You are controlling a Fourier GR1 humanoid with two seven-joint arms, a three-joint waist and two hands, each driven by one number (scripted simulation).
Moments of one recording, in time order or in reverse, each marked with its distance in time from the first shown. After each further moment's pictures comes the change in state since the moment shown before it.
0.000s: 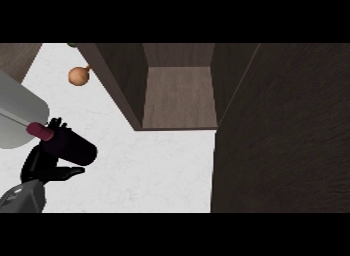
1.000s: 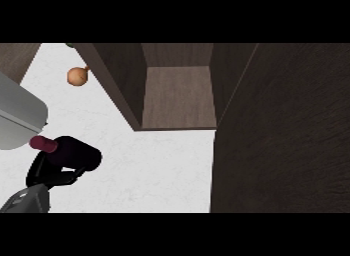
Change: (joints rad) left arm -0.004 -0.015 -0.004 0.066 0.002 -0.061 -0.039; right arm 0.002 -0.001 -0.018 0.014 -0.016 0.013 -0.018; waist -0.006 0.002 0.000
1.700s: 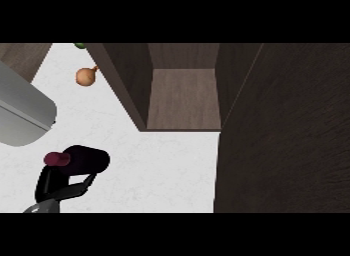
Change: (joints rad) left arm 0.132 -0.093 -0.015 -0.140 0.010 0.102 -0.156; right arm -0.040 -0.001 -0.015 0.035 0.024 -0.019 0.014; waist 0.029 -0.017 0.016
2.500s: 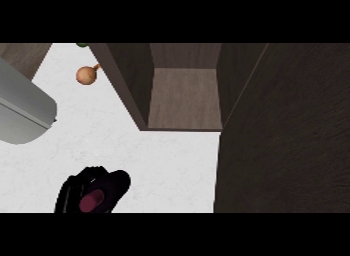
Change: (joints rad) left arm 0.317 -0.181 -0.170 -0.541 0.067 -0.035 0.145; right arm 0.047 -0.009 -0.040 -0.004 -0.037 0.025 -0.028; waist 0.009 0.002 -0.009
